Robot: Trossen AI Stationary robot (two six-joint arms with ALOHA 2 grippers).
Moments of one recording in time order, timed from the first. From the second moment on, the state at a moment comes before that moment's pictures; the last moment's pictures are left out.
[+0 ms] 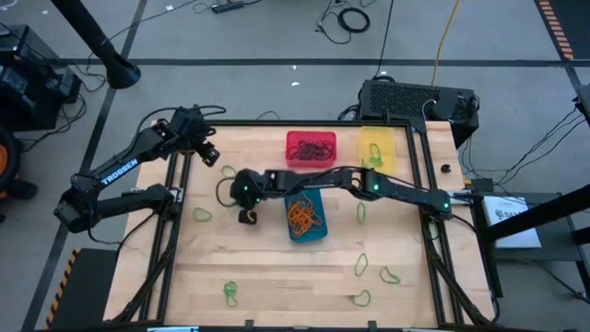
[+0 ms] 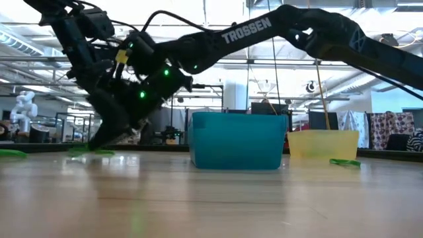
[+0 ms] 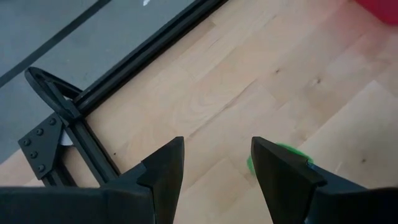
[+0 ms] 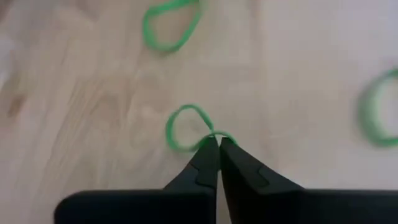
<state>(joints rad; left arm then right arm) 0.89 0.92 0.75 -0.77 -0.06 0.09 -0.08 2.69 2.35 -0.39 -0.11 -0.02</state>
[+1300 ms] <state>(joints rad) 0.88 0.92 0.75 -0.78 -0.03 -0.06 -0.53 2.03 2.07 -1.56 -0.04 -0.22</state>
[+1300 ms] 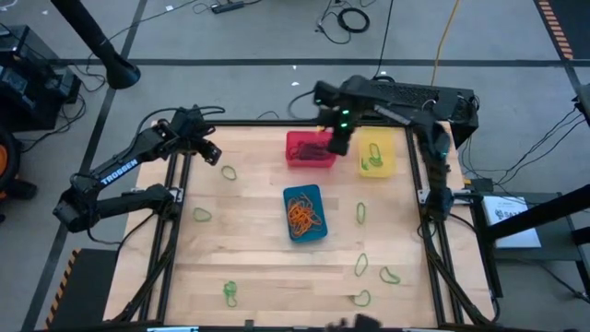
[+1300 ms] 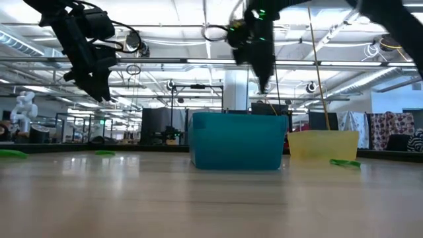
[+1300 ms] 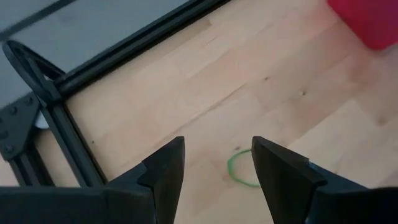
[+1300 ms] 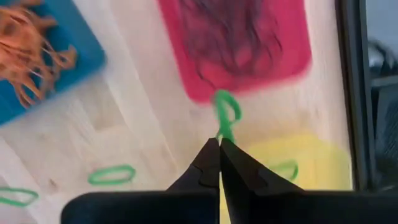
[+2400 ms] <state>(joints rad) 0.74 1.00 0.75 -0.61 0.00 -0.67 -0.78 1.66 1.09 -0.98 0.21 -0.12</state>
